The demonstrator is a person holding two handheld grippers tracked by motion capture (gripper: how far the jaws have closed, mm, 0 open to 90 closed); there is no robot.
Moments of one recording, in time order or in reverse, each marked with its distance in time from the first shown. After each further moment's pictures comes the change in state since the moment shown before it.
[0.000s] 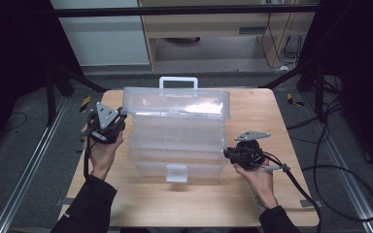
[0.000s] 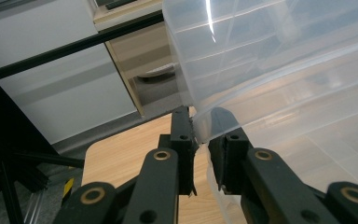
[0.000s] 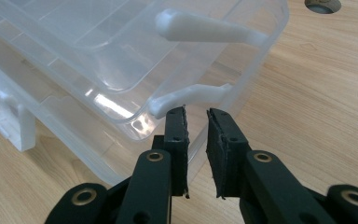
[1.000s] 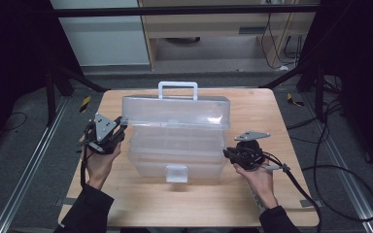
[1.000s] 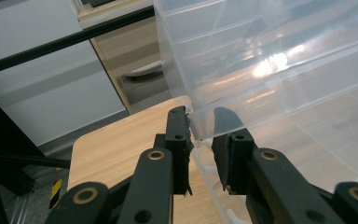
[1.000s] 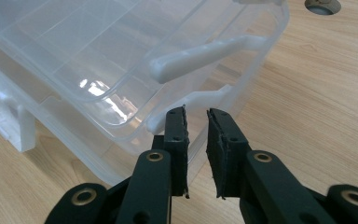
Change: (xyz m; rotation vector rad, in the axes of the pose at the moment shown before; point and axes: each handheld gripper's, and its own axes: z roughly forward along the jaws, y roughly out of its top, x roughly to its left) left arm -0.003 -0.021 -0.015 -0.013 -0.051 0.024; right arm 0.000 0.000 0.000 -0.001 0.000 -0.004
